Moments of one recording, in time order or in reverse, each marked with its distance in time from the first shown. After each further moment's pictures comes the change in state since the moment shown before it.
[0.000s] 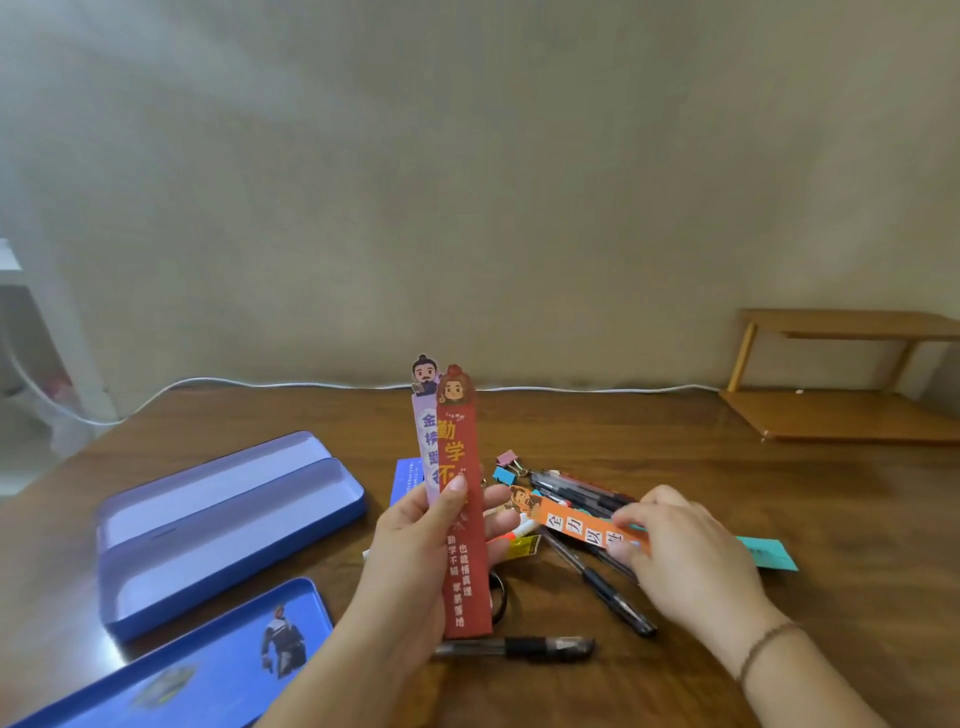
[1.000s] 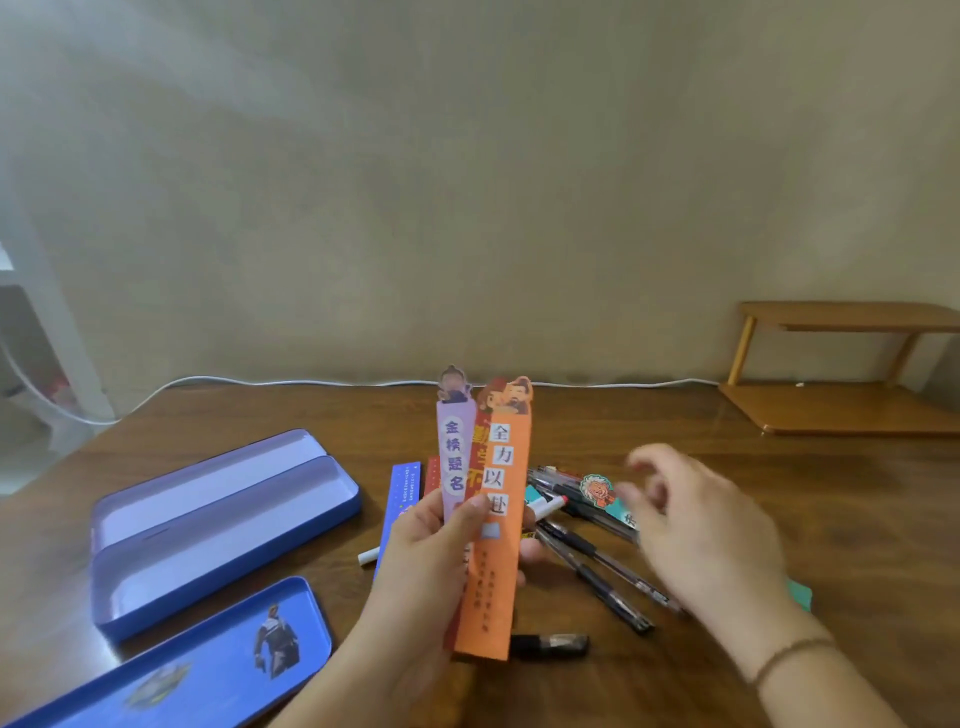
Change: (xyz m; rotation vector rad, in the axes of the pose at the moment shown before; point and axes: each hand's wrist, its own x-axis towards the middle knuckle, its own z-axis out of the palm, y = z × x) left_hand -0.016 -0.001 0.011 0.131 -0.060 -0.075; right_hand -0.004 0.004 -0.016 0.140 0.308 -0.075
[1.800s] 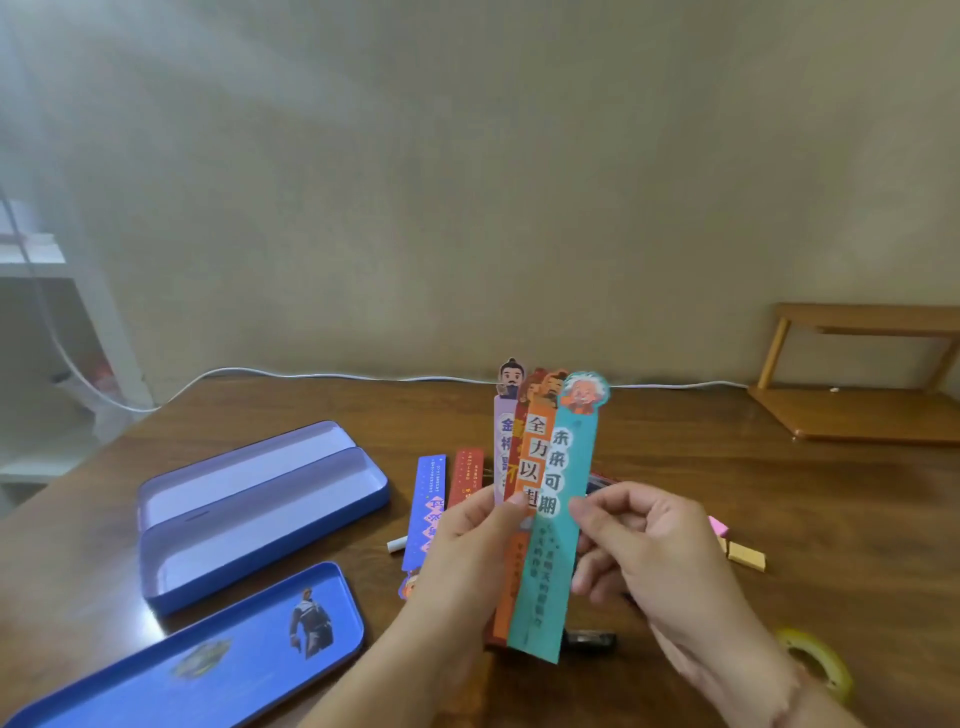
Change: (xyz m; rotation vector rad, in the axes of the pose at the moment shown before) left_hand -0.003 -0.003 0.007 0.131 0.015 0.034; right_hand -0.025 -0.050 0.002 1.165 -0.386 0.371
